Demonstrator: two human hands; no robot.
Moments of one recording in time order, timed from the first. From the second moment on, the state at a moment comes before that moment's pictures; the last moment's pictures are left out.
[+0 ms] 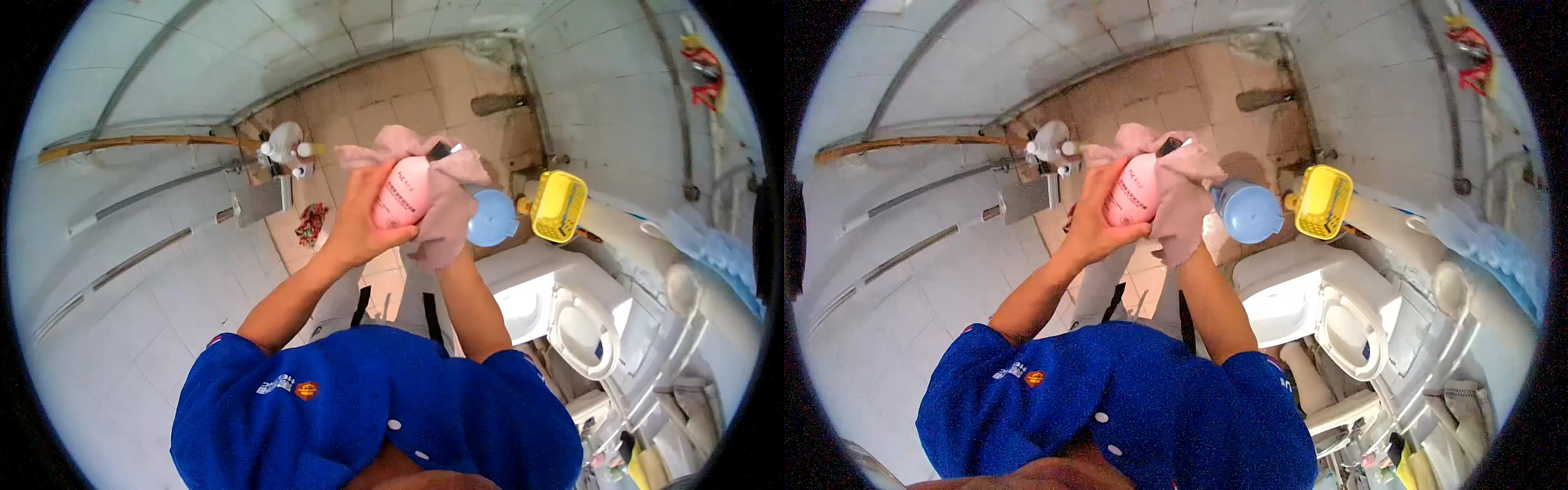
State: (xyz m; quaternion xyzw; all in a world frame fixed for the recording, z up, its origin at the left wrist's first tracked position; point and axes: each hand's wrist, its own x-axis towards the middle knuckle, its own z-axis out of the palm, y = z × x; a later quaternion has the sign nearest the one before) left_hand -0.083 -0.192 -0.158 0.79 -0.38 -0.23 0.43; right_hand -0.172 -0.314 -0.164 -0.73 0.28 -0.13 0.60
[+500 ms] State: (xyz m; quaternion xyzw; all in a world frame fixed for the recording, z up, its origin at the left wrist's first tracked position) left_hand -0.108 -0.212 0.021 0.65 -0.31 -0.26 0.64; right_hand -0.160 -0.344 0.035 -0.12 -0.04 -0.19 0.97
